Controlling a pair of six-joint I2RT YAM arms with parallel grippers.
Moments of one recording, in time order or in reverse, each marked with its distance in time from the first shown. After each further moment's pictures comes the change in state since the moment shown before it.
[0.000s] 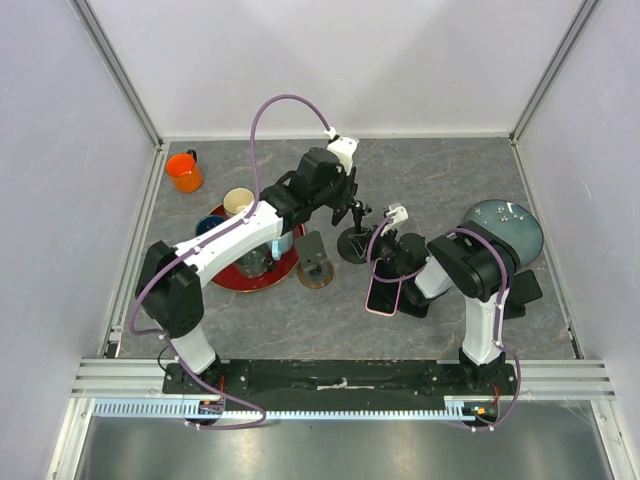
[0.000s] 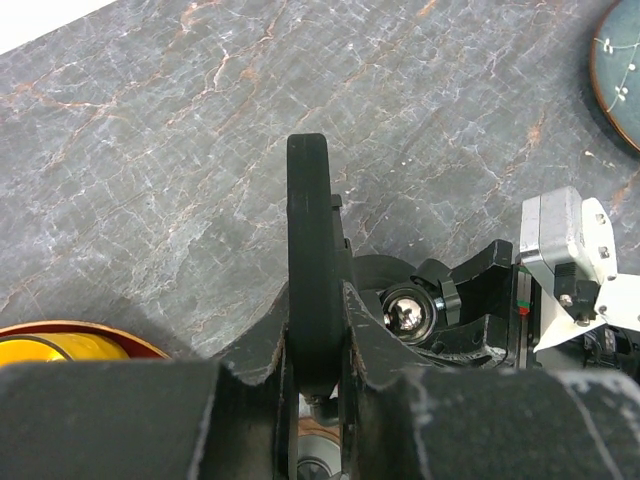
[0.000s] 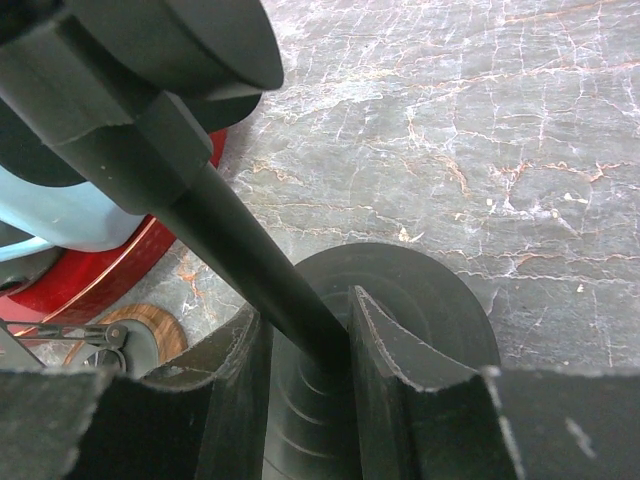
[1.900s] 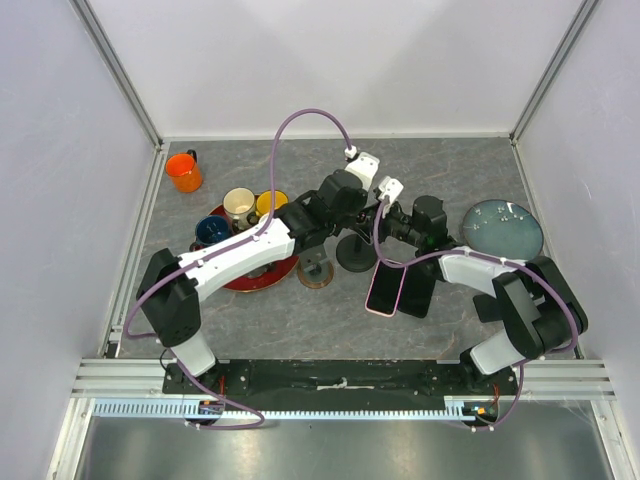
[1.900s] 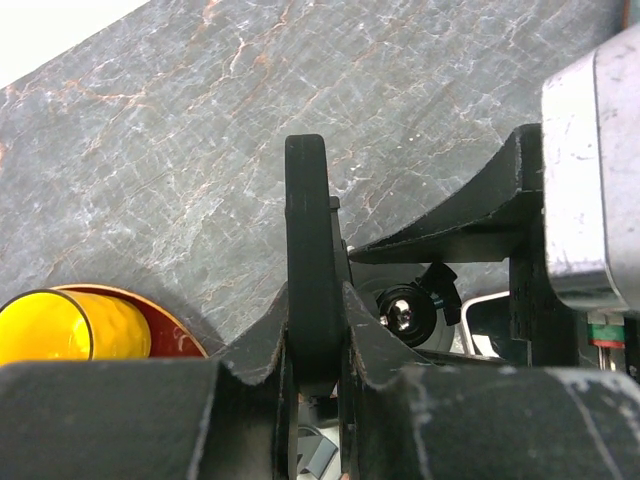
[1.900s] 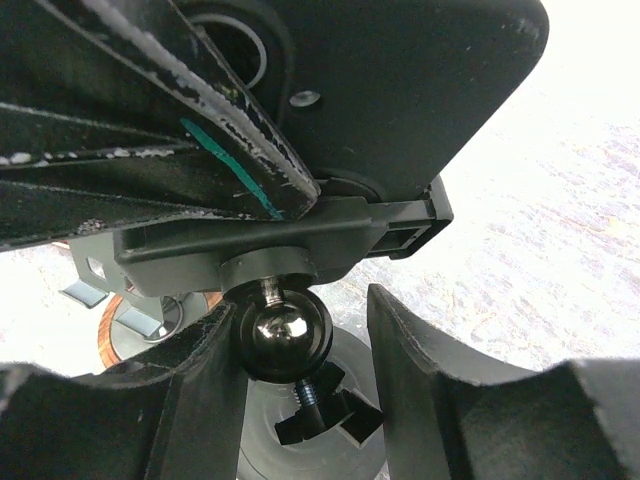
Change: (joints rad) left arm -0.179 -0.027 -0.030 -0.028 -0.281 0.024; right arm -0.075 -0.474 0.174 -0.716 -0.360 -0.436
